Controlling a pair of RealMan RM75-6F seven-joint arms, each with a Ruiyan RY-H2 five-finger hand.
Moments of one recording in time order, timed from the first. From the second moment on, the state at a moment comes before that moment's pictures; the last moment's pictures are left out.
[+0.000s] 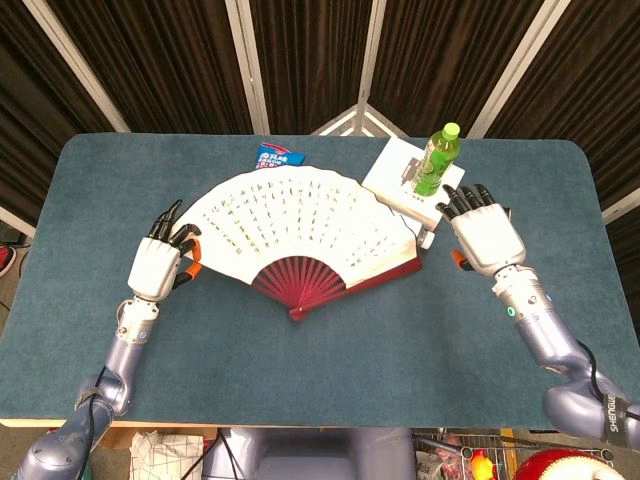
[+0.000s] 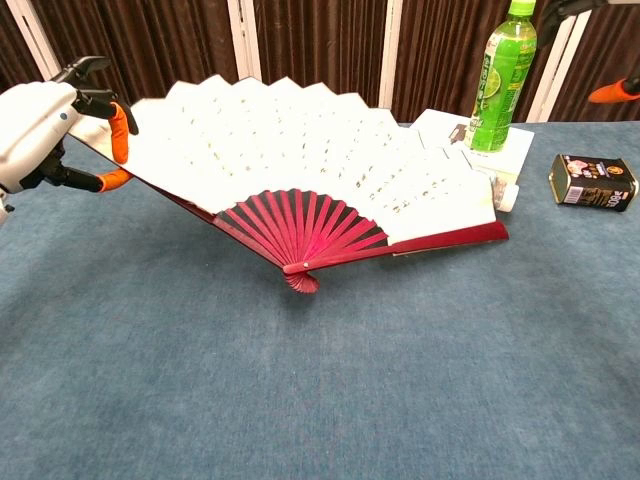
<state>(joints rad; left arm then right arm) -0.65 -2.06 -0.13 -0.25 1.52 1.55 -0.43 0.79 -0.96 0.18 -1.81 -0.94 0.96 -0.56</state>
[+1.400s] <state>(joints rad) -0.28 -1.42 -0.09 -1.53 1.30 1.54 0.29 0.46 -1.05 0.08 -1.79 -1.26 1.35 -0.19</state>
